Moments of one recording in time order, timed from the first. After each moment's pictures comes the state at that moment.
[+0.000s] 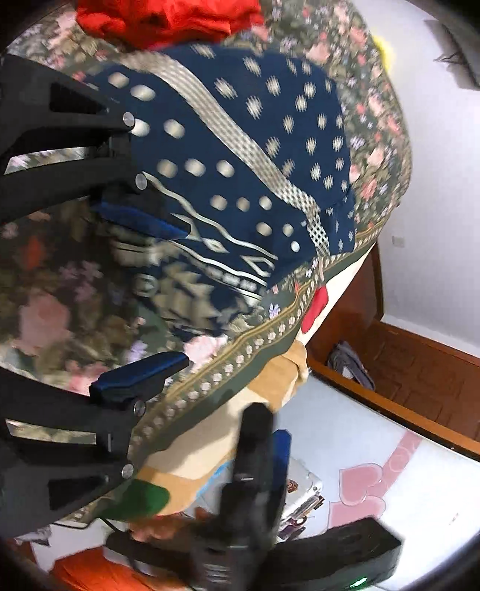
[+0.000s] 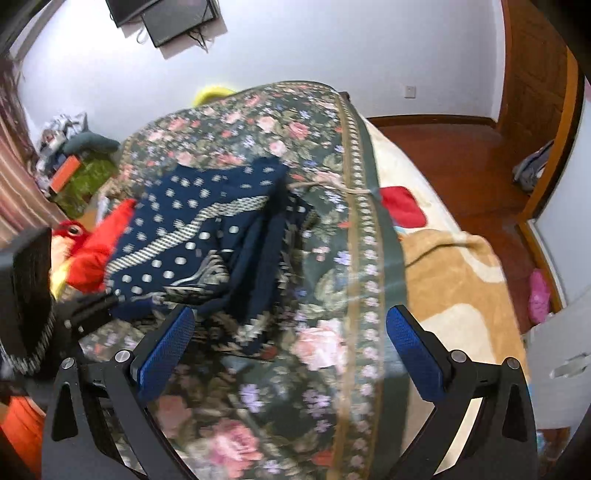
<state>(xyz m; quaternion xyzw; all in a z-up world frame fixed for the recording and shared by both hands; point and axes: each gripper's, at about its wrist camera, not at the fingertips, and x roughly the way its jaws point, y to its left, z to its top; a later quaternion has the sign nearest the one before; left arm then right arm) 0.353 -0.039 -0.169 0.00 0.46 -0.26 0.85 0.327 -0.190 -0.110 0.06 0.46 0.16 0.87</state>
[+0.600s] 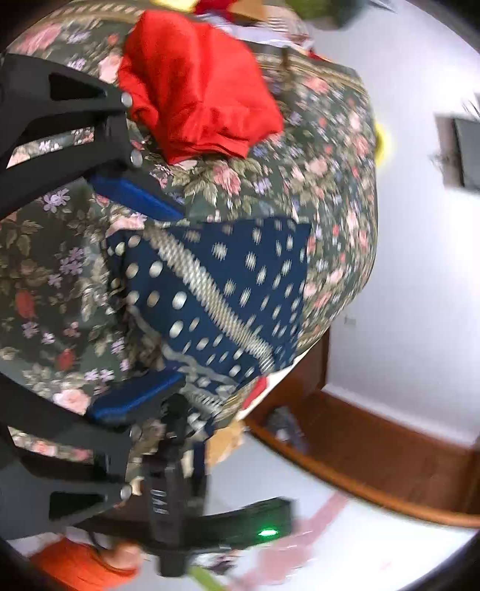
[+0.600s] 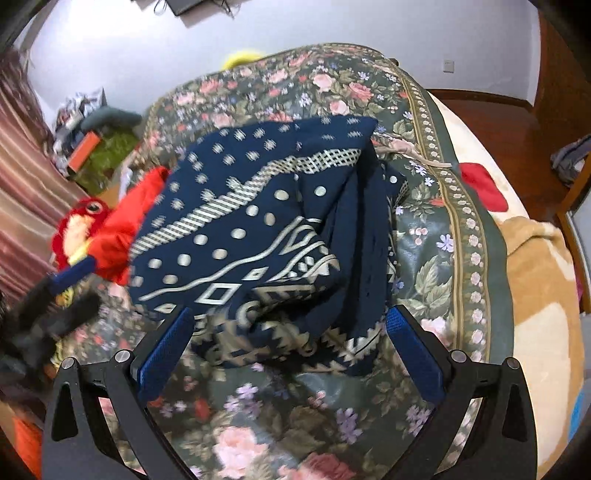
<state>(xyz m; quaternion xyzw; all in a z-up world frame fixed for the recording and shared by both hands) 0.333 0.080 -0.138 -0.08 0.40 -0.12 0.91 0.350 -0.113 -0.148 0.05 0.51 0.21 0.83</state>
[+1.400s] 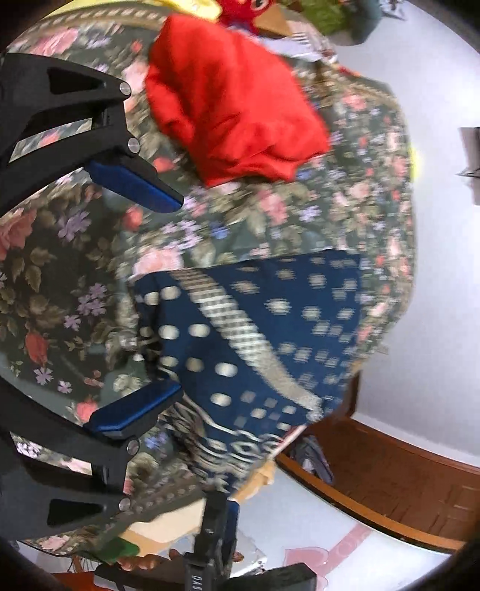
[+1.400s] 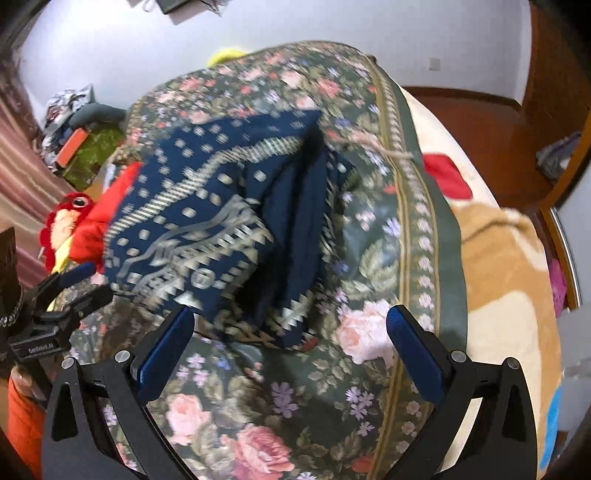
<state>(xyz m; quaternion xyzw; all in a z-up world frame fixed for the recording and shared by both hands) 0.333 0.081 -0.163 -0.04 0.45 -0.08 0.89 0.334 -0.154 -0.139 0.04 0.52 0.19 0.83</state>
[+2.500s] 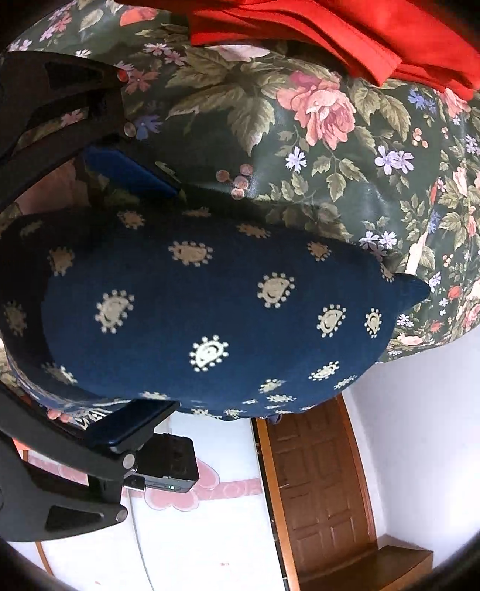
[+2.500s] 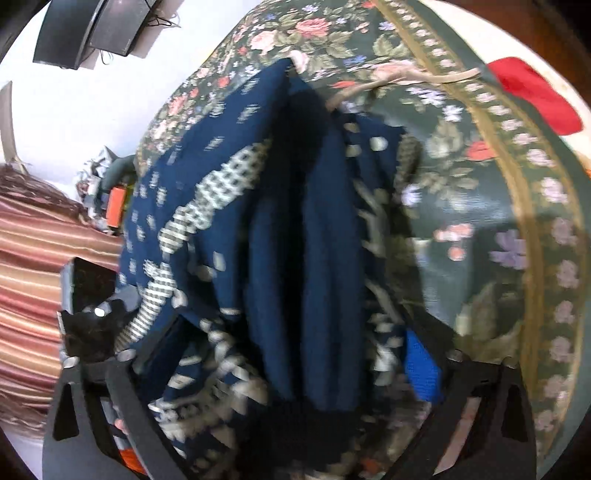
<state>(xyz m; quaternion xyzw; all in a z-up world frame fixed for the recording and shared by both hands) 0.460 0.109 -0.242 -0.37 0.55 -0.18 0.73 0.429 -0.152 -0.228 0.28 0.58 0.27 0.72</state>
